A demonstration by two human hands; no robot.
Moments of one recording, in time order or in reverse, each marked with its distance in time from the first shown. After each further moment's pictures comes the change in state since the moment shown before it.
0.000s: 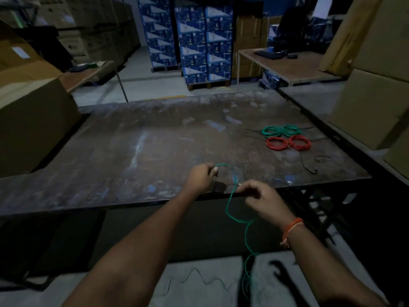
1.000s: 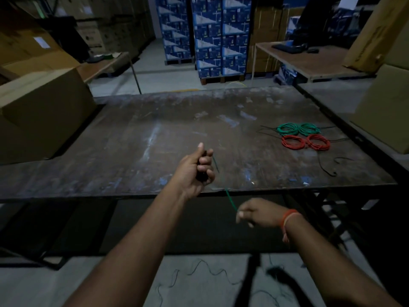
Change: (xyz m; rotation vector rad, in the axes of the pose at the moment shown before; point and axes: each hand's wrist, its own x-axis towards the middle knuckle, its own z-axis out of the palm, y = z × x) left_hand -0.067 0.037 -0.088 -1.744 -0.121 -0.434; right_hand 0.028 0.023 0.025 -0.564 -0.688 0.126
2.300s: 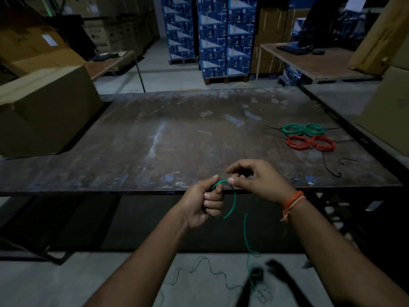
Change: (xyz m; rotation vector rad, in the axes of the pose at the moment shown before) left_hand -0.042 -0.040 -0.033 0.109 -0.164 -0.310; right_hand -0.022 -0.083 -0.045 0.332 0.513 -0.339
